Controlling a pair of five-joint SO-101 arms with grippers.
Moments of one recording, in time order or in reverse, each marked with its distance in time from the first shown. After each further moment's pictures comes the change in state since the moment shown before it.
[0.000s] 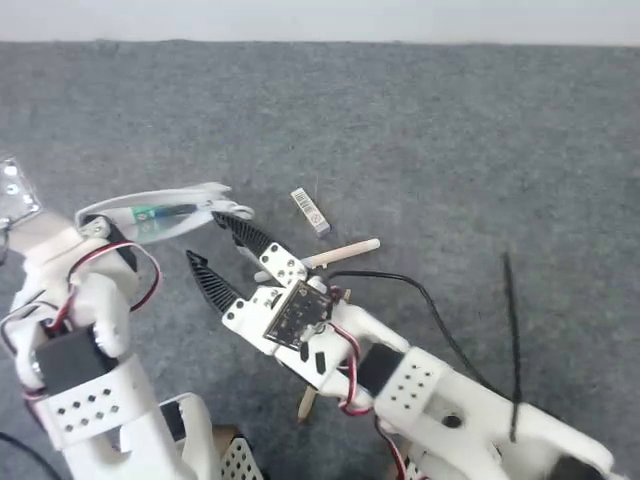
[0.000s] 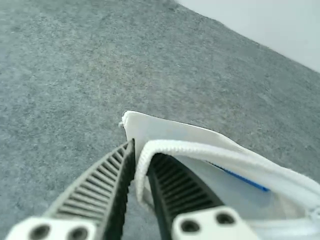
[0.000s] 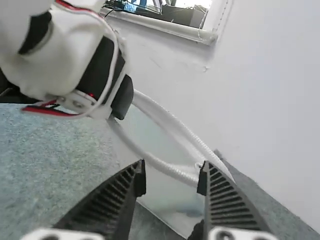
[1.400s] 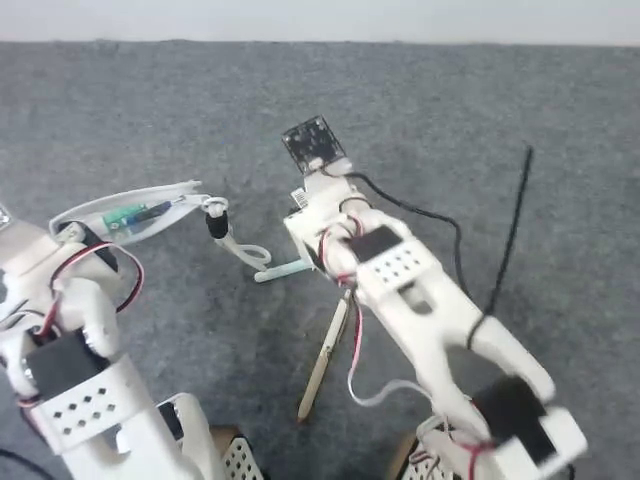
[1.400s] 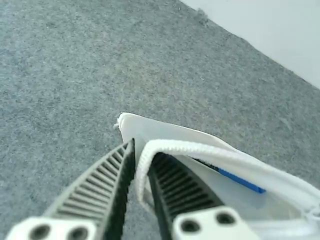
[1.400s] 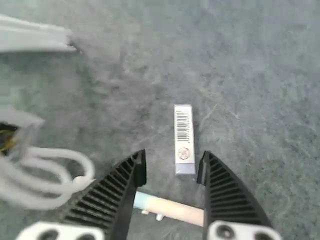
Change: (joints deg) left arm -5.8 0.0 1.1 -1.7 2.5; right arm 23.3 34.3 -36.0 49.1 -14.2
